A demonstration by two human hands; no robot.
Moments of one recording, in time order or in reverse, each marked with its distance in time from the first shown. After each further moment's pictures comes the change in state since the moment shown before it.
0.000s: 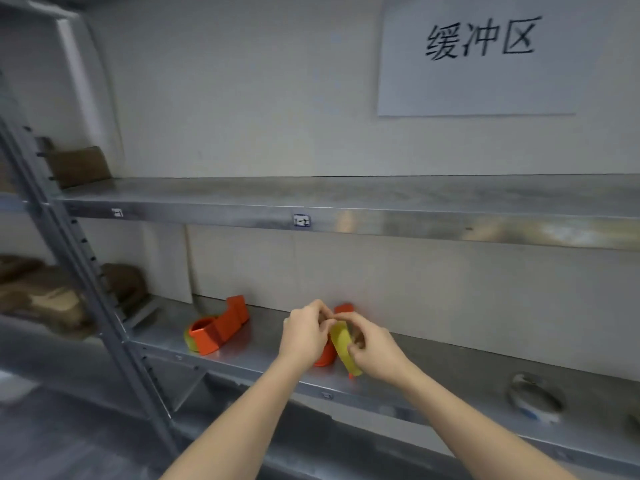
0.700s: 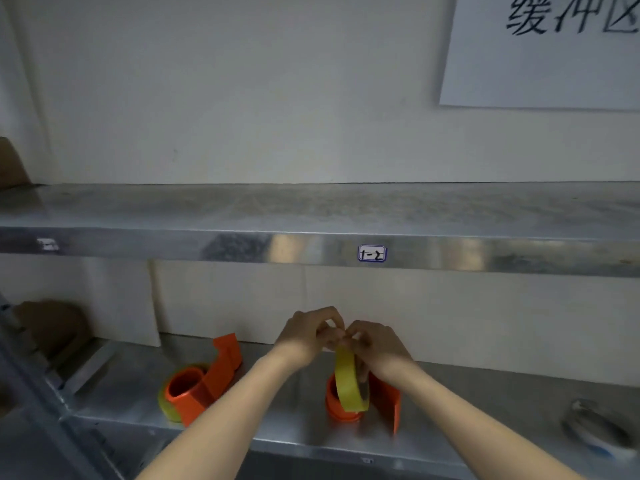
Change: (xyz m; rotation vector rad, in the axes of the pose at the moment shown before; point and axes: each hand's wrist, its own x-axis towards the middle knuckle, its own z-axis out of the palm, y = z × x) left_hand 0.138 -0.083 -0.014 -0.250 -0.445 0.266; right_hand 0.123 -0.007 0.051 0.062 0.043 0.308
